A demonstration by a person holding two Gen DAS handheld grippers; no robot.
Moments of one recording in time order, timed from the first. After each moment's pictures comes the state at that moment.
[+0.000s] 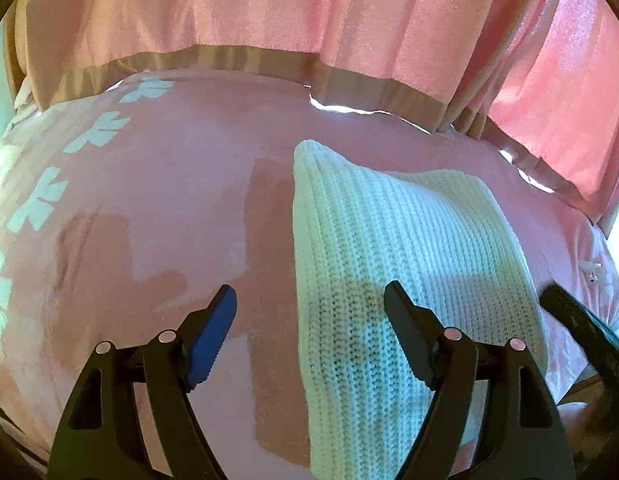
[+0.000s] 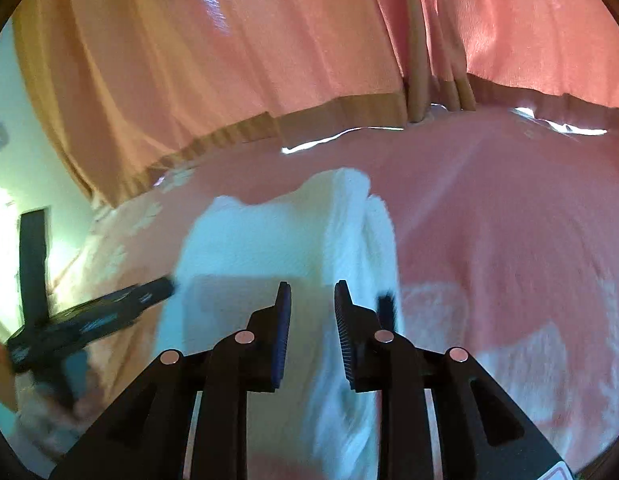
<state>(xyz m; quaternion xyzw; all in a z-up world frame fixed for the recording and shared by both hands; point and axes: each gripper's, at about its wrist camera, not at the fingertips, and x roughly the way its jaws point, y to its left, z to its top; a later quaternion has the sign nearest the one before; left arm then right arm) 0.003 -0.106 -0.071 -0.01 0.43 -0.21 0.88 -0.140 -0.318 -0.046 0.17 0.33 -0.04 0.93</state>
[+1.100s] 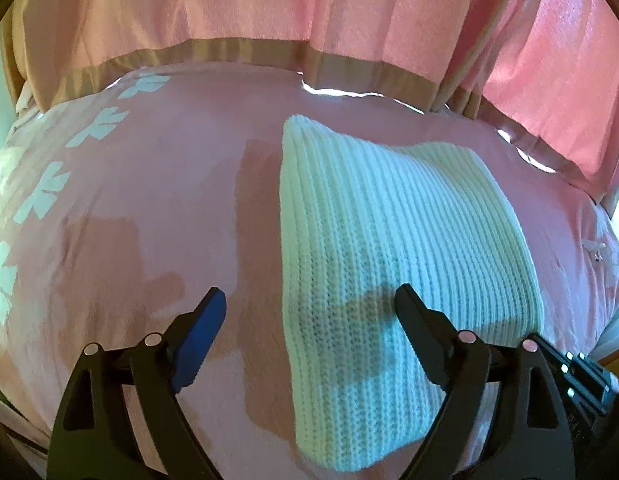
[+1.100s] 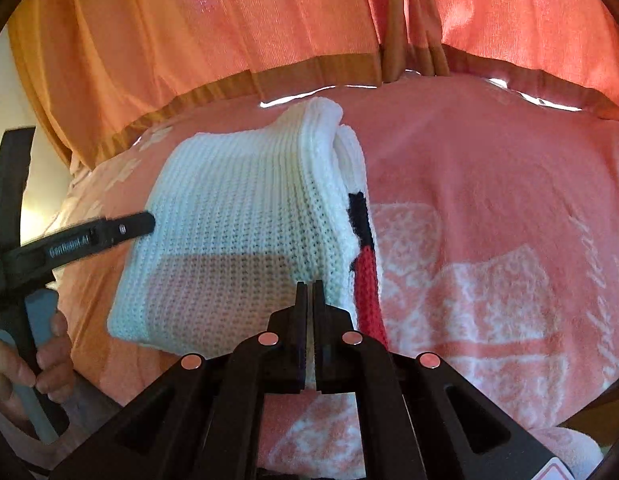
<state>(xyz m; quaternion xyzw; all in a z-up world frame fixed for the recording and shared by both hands) -0.021 -0.116 -0.077 0.02 0.44 -0.20 0.87 -0.171 -0.306 -0.071 0.15 0.37 -0.09 0.91</state>
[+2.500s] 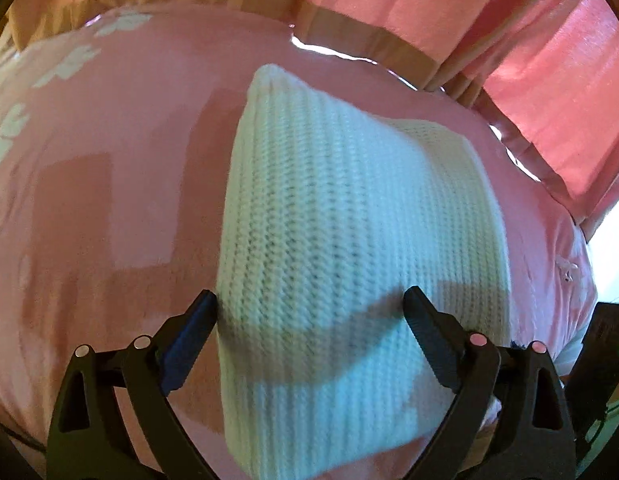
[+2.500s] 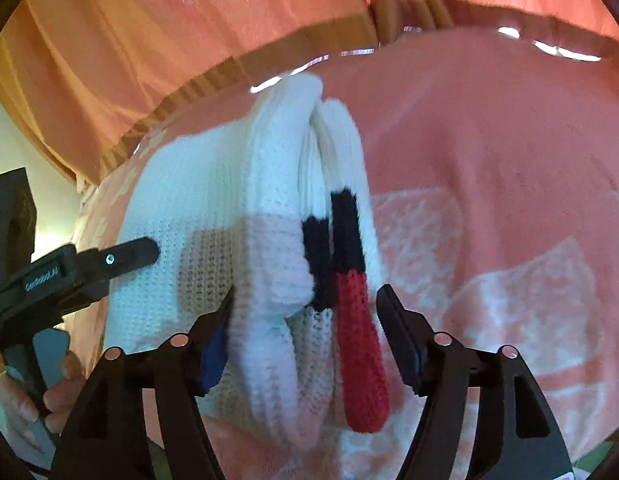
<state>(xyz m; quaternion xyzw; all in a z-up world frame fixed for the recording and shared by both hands) 0.004 -0.132 -0.099 -0.06 0.53 -0.23 0.82 -0.133 -0.344 -0.098 0.23 0.42 -0.05 0.88</state>
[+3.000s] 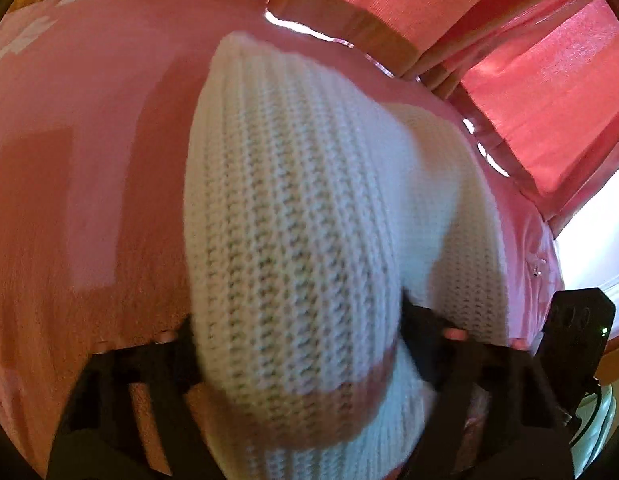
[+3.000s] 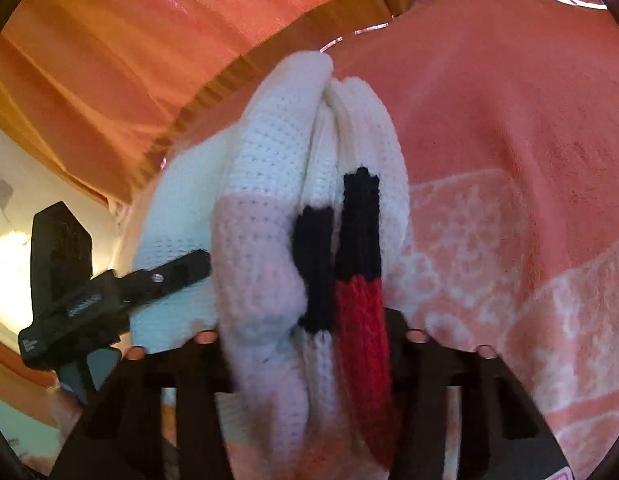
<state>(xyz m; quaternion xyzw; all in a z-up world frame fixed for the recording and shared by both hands) 0.023 -0.141 -0.108 -0.10 0.54 -0.30 0.78 -0.116 -0.345 -0.110 0.31 0.40 0.01 0.87</state>
